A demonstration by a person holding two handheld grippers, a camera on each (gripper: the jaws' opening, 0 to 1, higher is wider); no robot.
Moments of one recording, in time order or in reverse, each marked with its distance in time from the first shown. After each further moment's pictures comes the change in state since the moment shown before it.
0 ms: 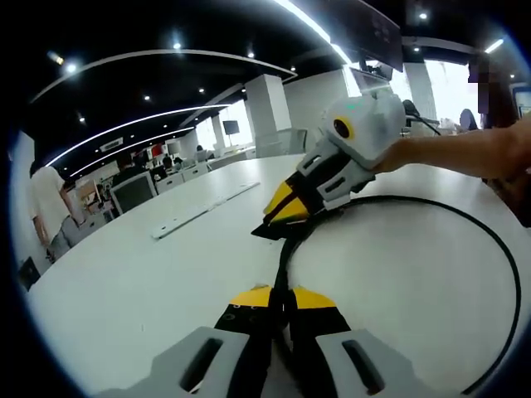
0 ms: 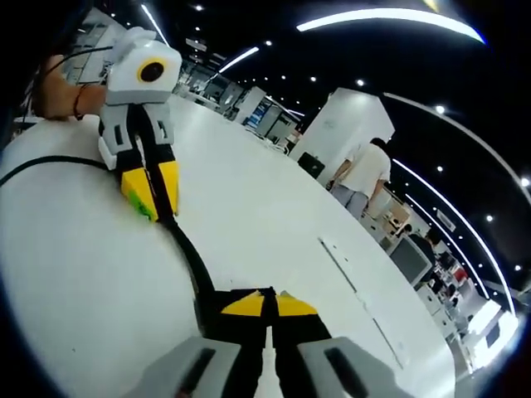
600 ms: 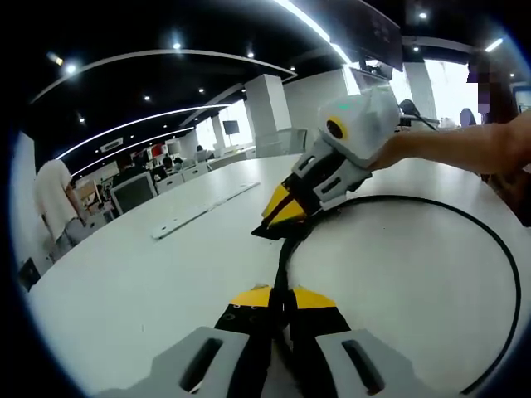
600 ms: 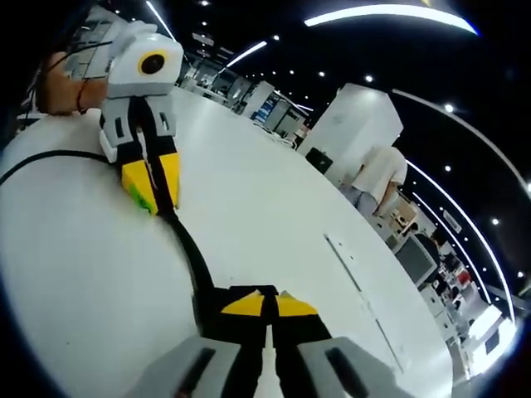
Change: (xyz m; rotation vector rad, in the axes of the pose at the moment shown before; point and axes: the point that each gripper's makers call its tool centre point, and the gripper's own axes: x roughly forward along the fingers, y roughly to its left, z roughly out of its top) left arm -0.001 0.001 0.001 0.002 0.001 0.000; right arm 0.005 0.000 -0.002 -0.026 0.032 0.037
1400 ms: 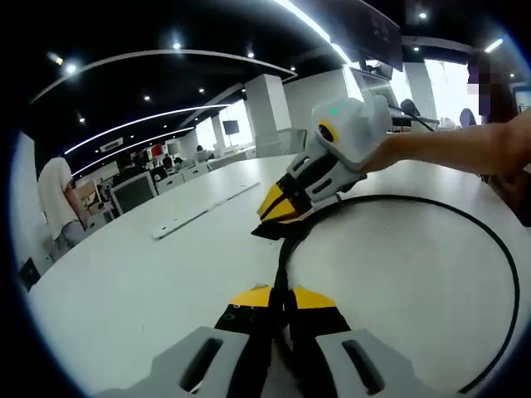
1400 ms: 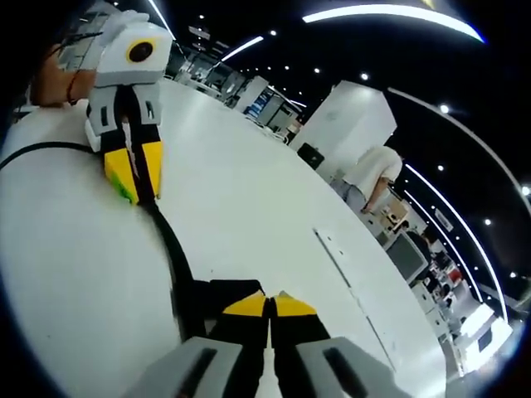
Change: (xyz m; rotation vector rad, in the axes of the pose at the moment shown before) left arm 0.002 0.001 0.000 -0.001 0.001 0.001; right arm 0.005 -0.013 -0.010 0.000 0.027 -0.052
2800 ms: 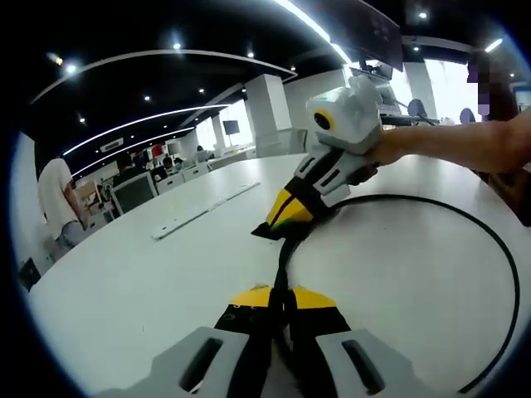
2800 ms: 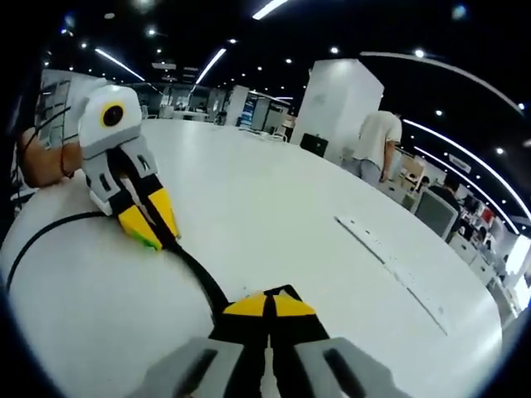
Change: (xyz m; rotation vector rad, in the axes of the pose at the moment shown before) left arm -0.001 -0.002 -0.001 0.001 -0.001 0.000; right arm -0.008 0.022 0.011 0.300 -0.010 0.149
